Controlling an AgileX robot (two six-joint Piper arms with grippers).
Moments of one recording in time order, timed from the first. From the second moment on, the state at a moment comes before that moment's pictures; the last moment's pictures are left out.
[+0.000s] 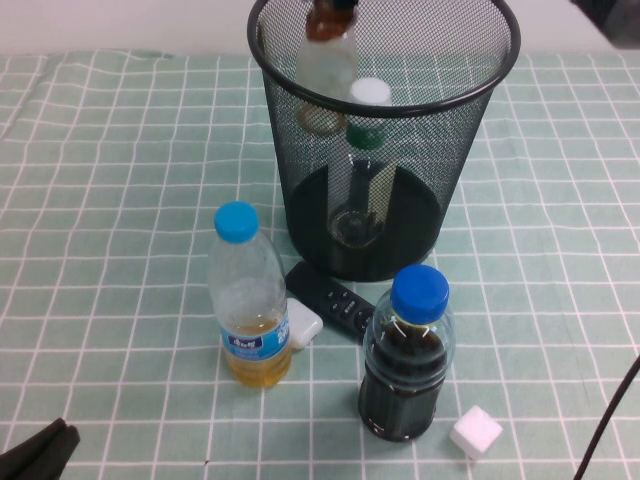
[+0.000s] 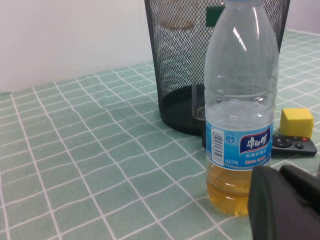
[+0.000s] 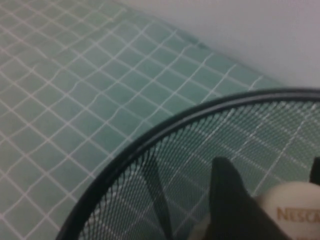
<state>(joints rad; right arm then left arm) 0.47 2.09 -2.31 0.30 0.81 -0.28 -0.52 0.03 0.03 -0.22 0.10 0.25</state>
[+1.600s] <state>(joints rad) 0.48 1.45 -2.21 -0.17 1.27 0.03 -0.52 0.03 0.03 -0.22 0.10 0.25</state>
